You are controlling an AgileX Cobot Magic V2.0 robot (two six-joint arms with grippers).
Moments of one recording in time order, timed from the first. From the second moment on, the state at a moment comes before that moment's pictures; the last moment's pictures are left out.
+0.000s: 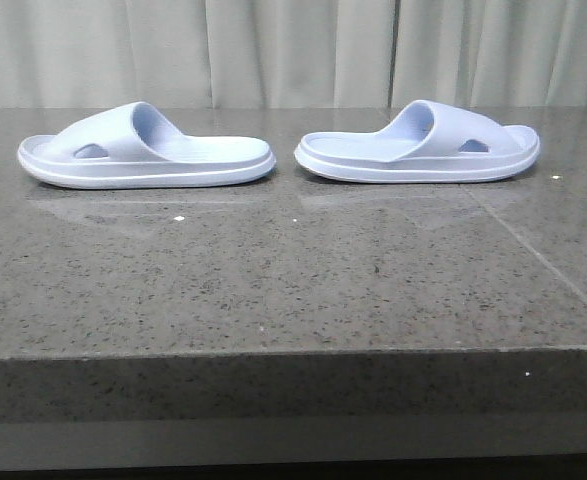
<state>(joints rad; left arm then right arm) -0.03 0.43 -0.47 -0.13 0.23 0.03 0.06 0.25 -0.46 0.06 0.41 0.01</state>
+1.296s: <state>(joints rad) 0.10 1.47 -1.08 -0.63 0.43 0.19 0.06 0.25 -0.46 0.06 0.42 0.01</state>
